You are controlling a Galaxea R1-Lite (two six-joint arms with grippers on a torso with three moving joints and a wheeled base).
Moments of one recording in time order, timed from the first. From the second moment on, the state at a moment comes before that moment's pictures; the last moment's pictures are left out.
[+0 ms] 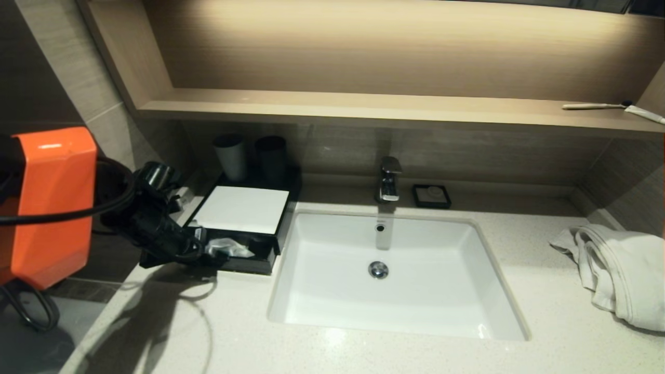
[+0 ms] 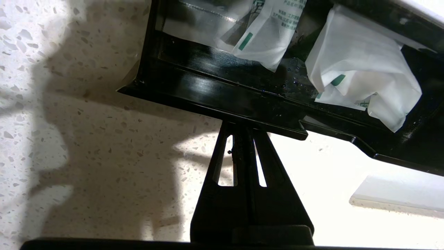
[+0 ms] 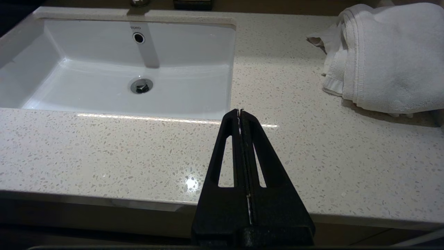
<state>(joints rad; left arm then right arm) -0.02 2.03 -1.38 0.49 -0.14 -0.24 0.00 0.00 0.00 0.00 0.00 0.00</state>
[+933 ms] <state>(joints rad) -0.02 2.08 -1.48 0.49 -0.14 -0.29 0.00 0.00 0.00 0.00 0.00 0.00</state>
